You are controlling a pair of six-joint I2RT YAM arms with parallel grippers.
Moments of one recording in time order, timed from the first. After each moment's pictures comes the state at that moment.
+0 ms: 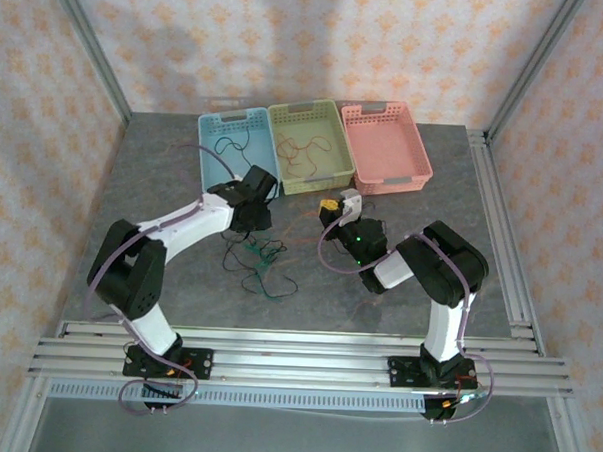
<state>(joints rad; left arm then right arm) -0.46 1.65 1.15 -0.64 -0.19 -0.68 0.59 1.89 0.56 1.28 -0.02 0.22</state>
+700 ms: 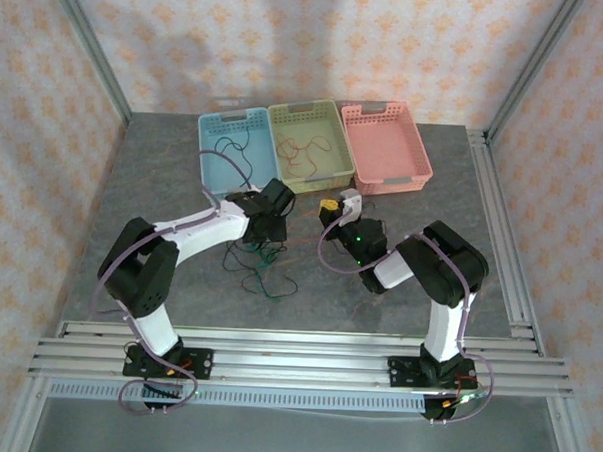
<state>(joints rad) -0.57 1.72 1.16 -0.66 -0.22 -0.73 0.59 1.89 0.56 1.28 -0.02 0.22</state>
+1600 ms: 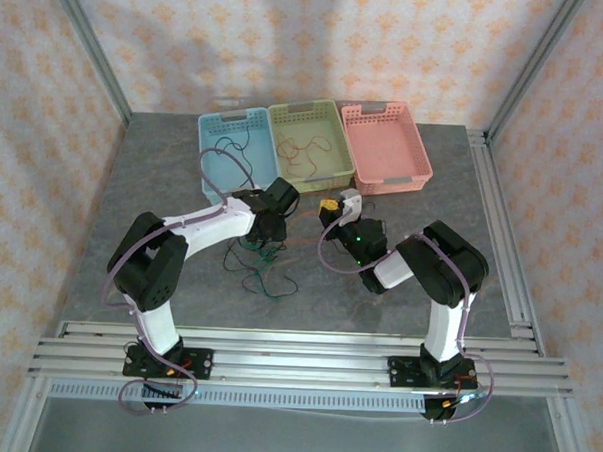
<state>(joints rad) -0.58 1.77 1.21 -0.70 -0.23 -0.72 0.59 1.89 0.56 1.28 -0.02 0.22</state>
